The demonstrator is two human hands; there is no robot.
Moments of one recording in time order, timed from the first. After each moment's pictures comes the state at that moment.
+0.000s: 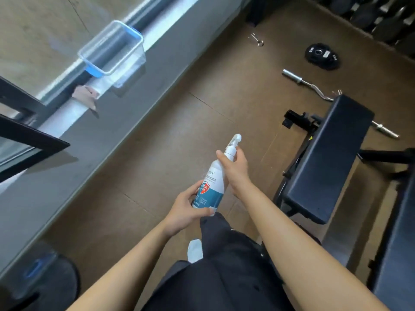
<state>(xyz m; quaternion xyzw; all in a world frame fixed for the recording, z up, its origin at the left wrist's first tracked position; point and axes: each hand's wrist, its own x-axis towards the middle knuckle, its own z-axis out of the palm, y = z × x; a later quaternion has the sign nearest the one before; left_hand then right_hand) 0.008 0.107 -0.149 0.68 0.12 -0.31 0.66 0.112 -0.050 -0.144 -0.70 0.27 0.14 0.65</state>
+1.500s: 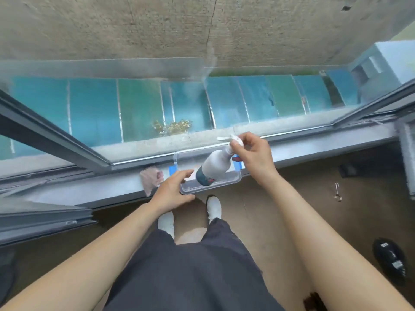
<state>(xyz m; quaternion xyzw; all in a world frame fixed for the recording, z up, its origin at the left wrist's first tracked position) 0.513 0.518 -0.190 0.80 0.28 -0.06 0.52 0.736 0.393 -0.058 -0.80 -0.22 0.29 0.47</state>
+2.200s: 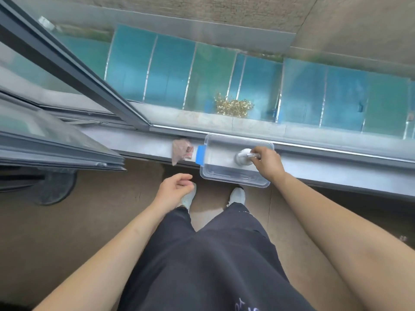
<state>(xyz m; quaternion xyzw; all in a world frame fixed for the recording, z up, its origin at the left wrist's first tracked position) 0.489 0.452 -0.184 0.54 0.62 0.01 0.57 0.817 0.414 -0.228 -0.81 -0.44 0.38 0.09</state>
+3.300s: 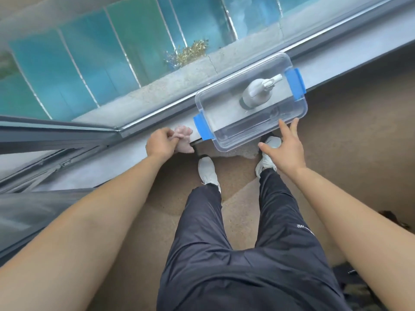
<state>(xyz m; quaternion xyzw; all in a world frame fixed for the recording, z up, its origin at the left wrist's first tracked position) 0.484 0.637 -0.402 0.81 0.47 -0.20 0.28 0.670 0.338 -0.326 -0.91 -0.07 0.35 0.23</state>
